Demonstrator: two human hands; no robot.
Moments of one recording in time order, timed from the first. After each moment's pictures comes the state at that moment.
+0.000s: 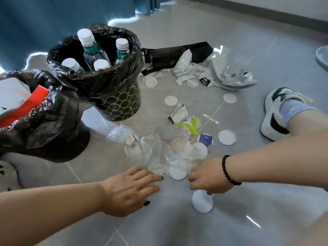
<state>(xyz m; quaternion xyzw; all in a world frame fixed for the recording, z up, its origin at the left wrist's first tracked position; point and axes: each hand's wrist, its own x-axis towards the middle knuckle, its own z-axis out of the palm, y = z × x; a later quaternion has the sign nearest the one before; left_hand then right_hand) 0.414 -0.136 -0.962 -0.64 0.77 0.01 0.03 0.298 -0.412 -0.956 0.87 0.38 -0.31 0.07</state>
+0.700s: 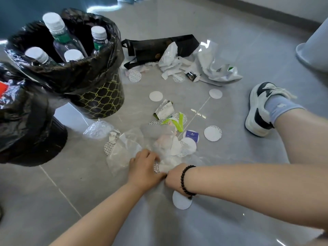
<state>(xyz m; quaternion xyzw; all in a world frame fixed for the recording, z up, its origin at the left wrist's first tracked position) 0.387 -0.241 -1.041 -0.91 0.34 0.15 -0.19 0.319 -0.358 -0.978 0.86 0.15 -0.47 0.11</state>
